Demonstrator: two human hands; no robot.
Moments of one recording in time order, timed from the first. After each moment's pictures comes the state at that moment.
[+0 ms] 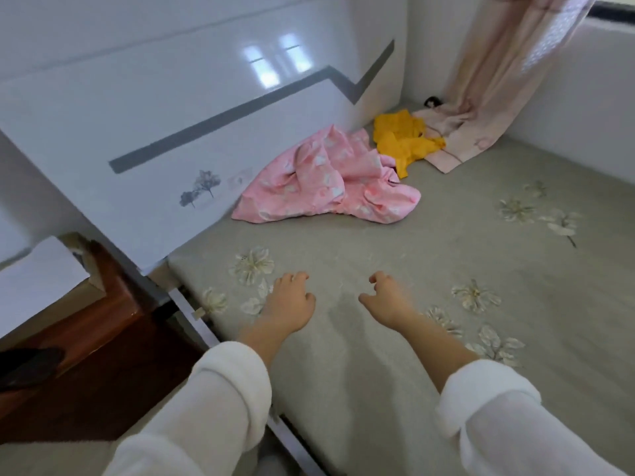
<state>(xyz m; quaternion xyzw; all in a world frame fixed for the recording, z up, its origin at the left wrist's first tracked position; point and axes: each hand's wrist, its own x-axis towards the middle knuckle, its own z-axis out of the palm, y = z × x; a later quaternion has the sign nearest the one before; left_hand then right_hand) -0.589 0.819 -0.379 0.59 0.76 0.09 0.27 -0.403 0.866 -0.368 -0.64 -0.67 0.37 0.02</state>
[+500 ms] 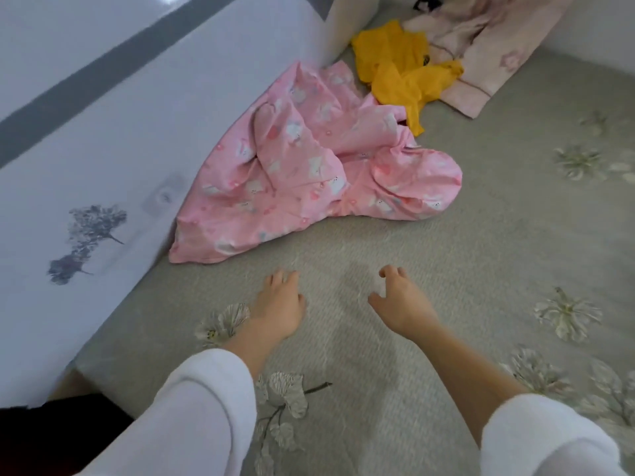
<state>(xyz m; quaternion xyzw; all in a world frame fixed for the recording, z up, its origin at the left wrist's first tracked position) -0.714 1.100 -0.559 0.68 0.67 -0.06 0.29 -0.510 1.095 -0.512 -0.72 -0.59 0.35 -0.03</state>
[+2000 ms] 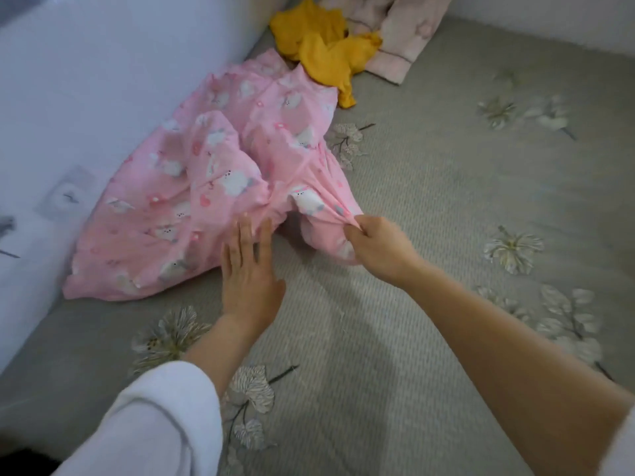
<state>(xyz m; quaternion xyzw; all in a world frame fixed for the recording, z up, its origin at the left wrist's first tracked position) -0.671 1.083 -0.593 0.76 0.64 0.11 0.09 -0.473 1.084 -0.505 -0.71 -0.59 0.32 0.19</state>
